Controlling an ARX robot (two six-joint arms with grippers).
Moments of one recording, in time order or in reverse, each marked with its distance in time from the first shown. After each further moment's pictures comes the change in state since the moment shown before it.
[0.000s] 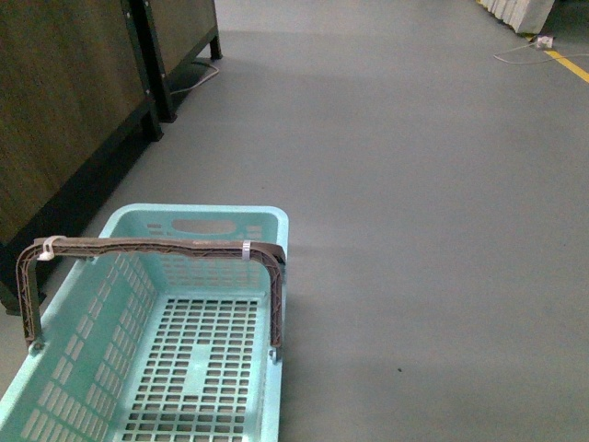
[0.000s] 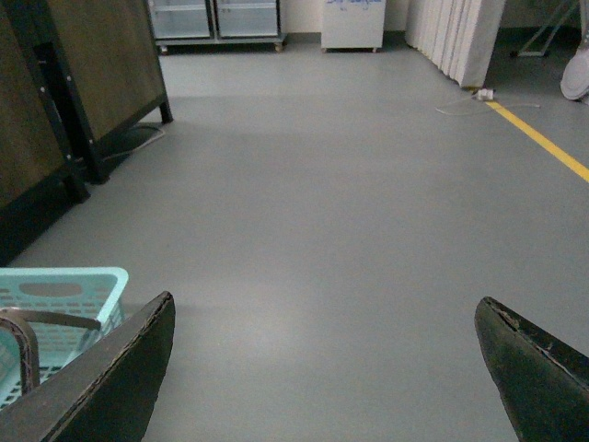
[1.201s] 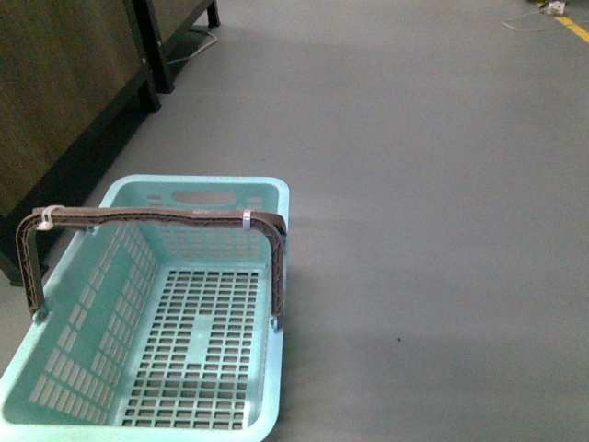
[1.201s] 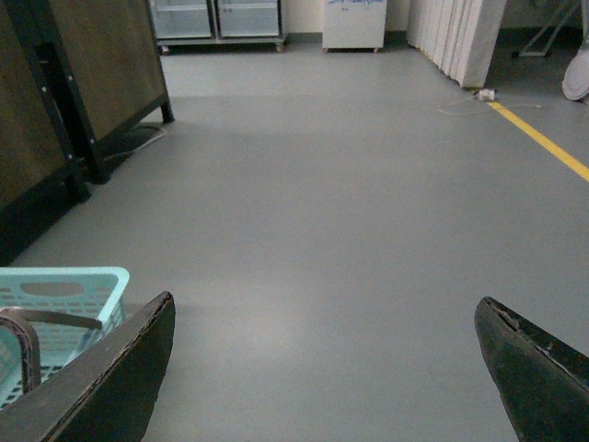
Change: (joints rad) left arm -0.006 1.331 0.376 0.547 0.145 -0.927; right arm 0.000 0.000 0.000 0.000 -0.002 0.000
